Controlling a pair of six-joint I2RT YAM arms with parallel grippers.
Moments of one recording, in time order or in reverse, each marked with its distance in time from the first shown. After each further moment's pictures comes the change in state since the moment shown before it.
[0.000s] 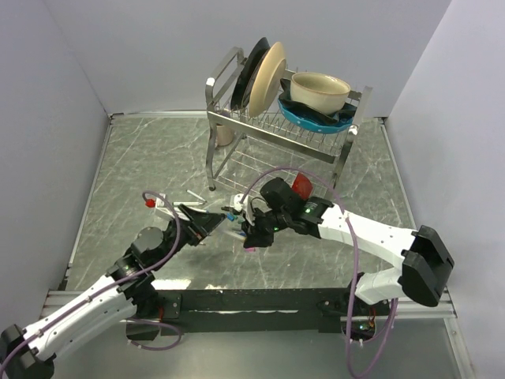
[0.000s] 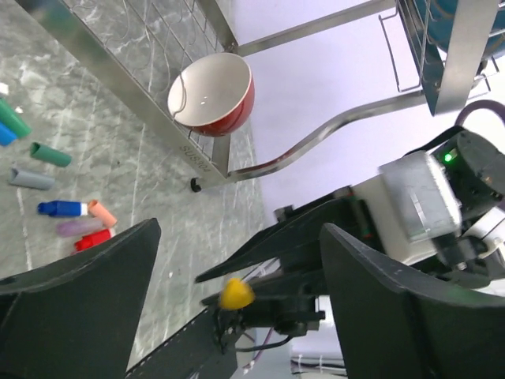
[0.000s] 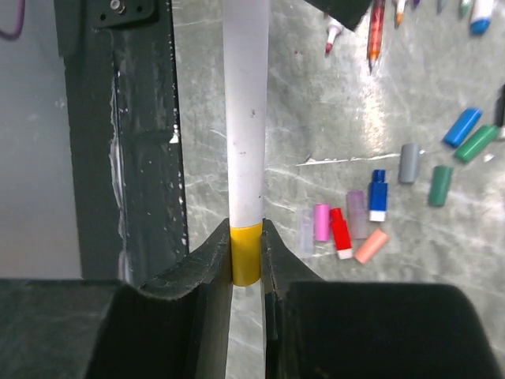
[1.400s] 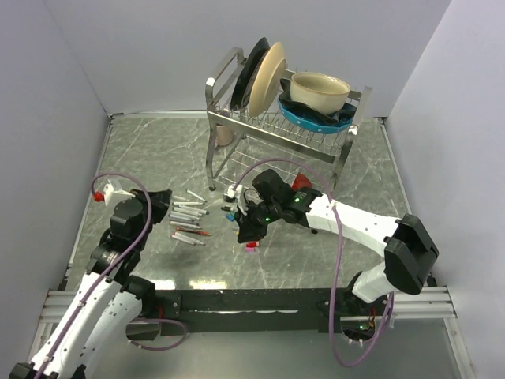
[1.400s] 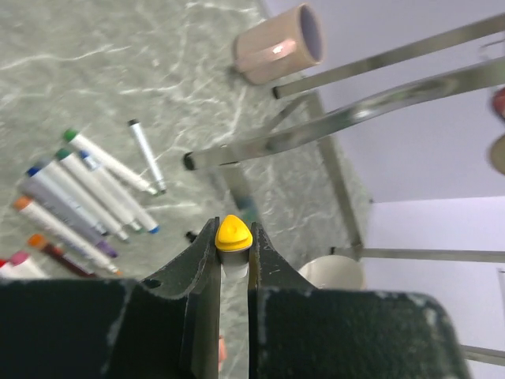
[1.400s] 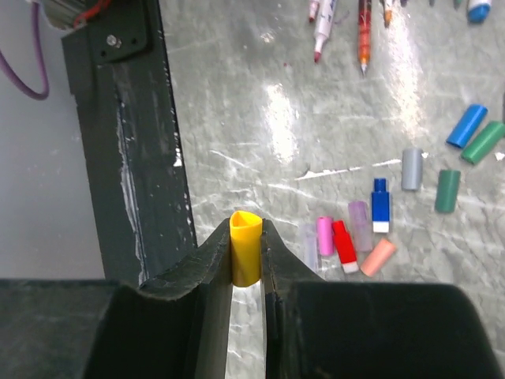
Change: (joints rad) left arm 0.430 0.076 0.314 -0.454 -0.222 0.097; right arm -0.032 0.132 0.109 -0.024 -0.030 0.115
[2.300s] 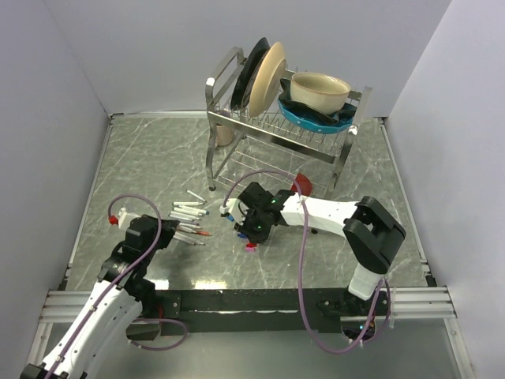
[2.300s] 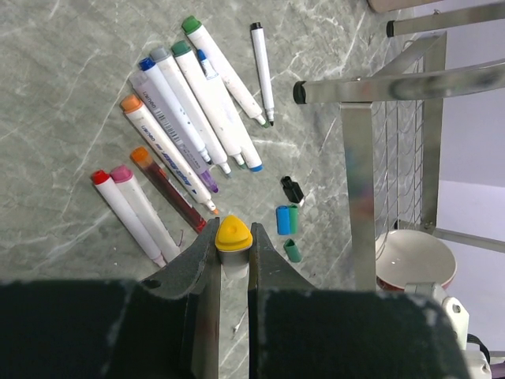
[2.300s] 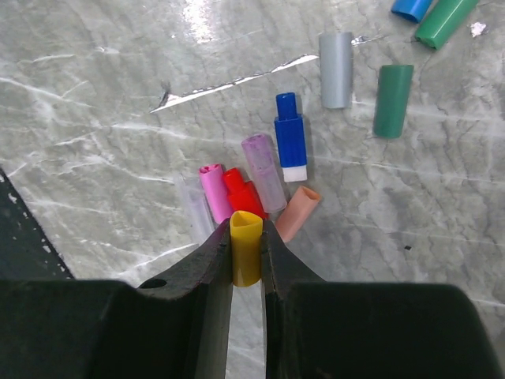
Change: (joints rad) left arm 0.014 -0.098 -0.261 -0.104 0.088 -0.126; right arm 0.030 0.245 0.036 -0.113 0.343 -0.140
